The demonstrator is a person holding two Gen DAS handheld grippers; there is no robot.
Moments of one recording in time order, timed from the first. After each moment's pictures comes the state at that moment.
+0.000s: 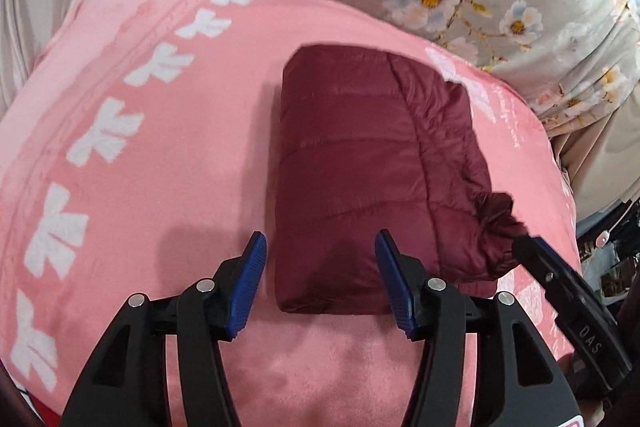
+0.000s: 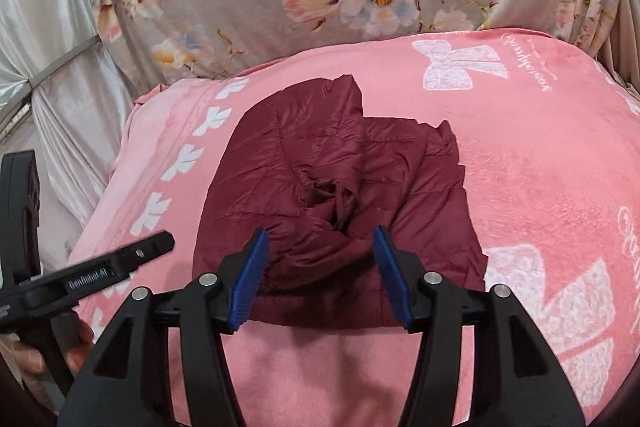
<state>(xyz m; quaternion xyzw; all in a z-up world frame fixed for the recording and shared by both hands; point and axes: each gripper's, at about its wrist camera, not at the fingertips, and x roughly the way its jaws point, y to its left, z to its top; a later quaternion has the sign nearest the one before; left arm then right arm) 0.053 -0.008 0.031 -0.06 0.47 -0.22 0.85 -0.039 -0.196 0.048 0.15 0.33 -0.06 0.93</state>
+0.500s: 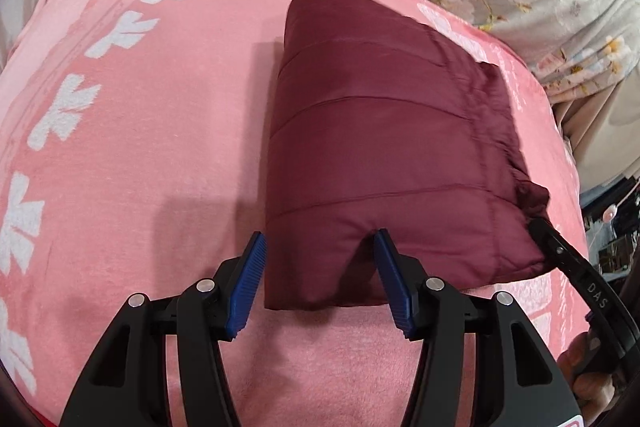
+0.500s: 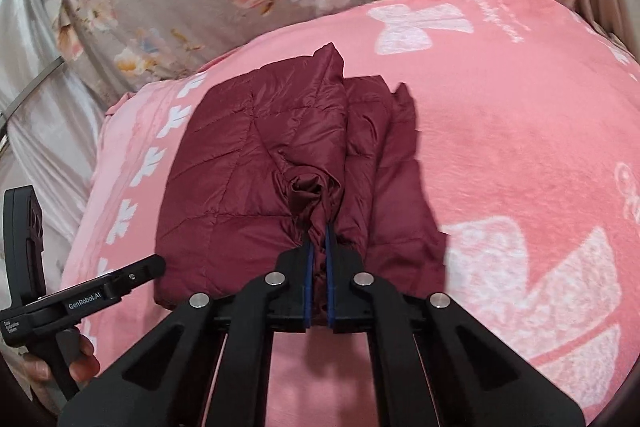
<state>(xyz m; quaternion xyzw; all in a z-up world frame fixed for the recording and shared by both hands) 0.059 -0.049 -0.006 -0.03 0.51 -0.23 0.83 -0.059 -0.260 0.013 0.21 0.36 -0.11 0.90</state>
